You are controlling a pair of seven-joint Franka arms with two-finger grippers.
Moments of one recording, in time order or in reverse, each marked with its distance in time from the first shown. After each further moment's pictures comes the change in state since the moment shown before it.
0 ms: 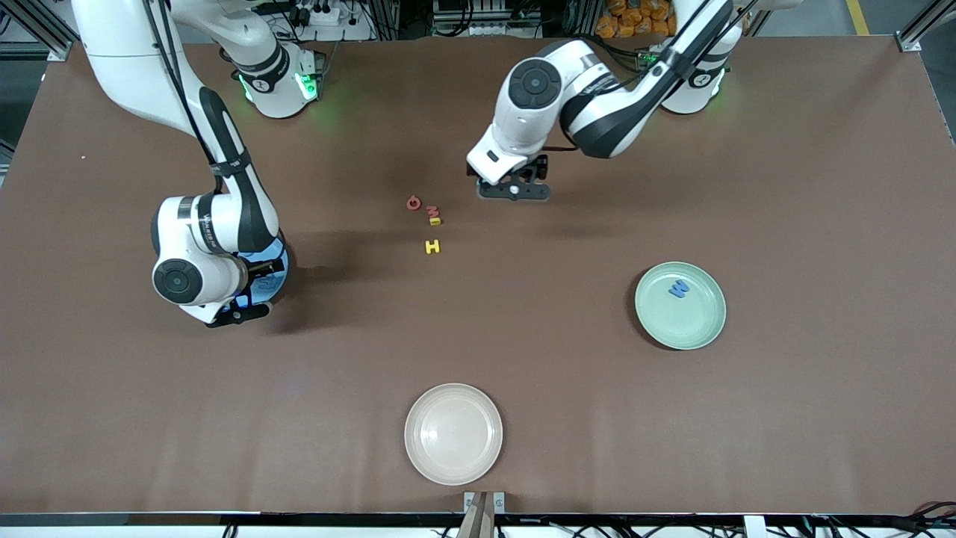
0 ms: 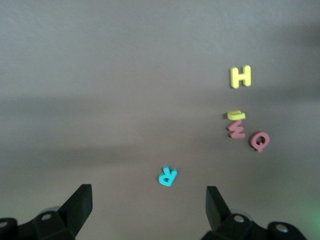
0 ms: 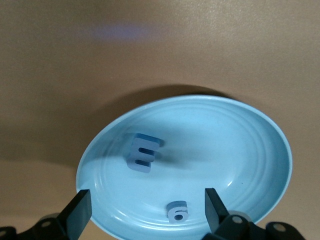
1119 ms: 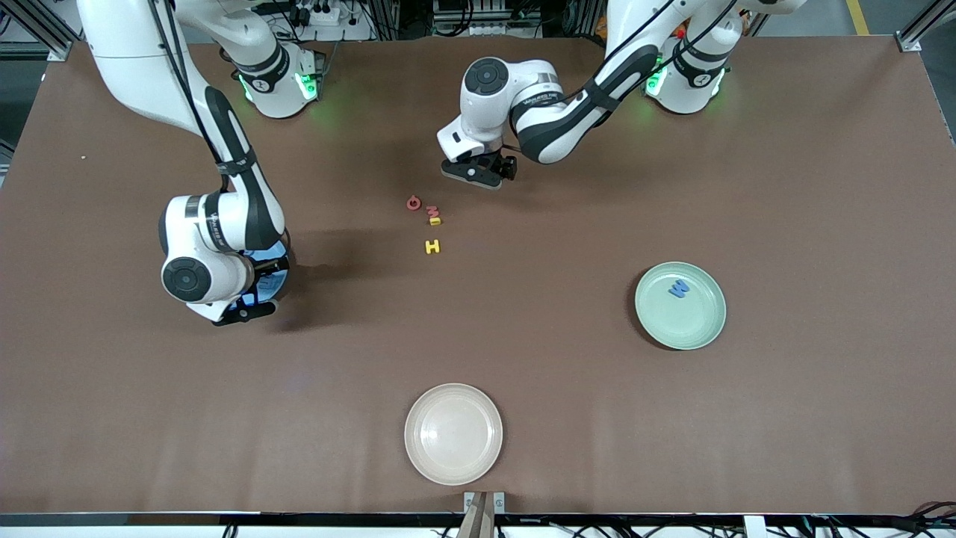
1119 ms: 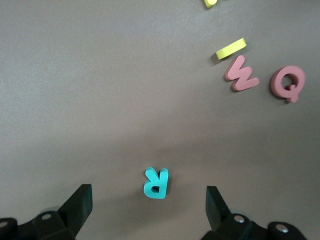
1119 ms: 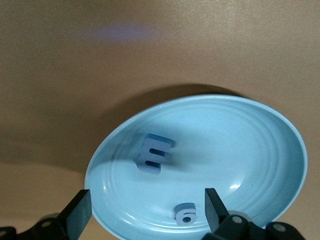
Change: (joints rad) left arm -0.141 0.198 -0.001 -0.099 0.405 0.218 -0.121; right arm 0.014 0.001 0.004 -0.015 0.000 0.014 0.008
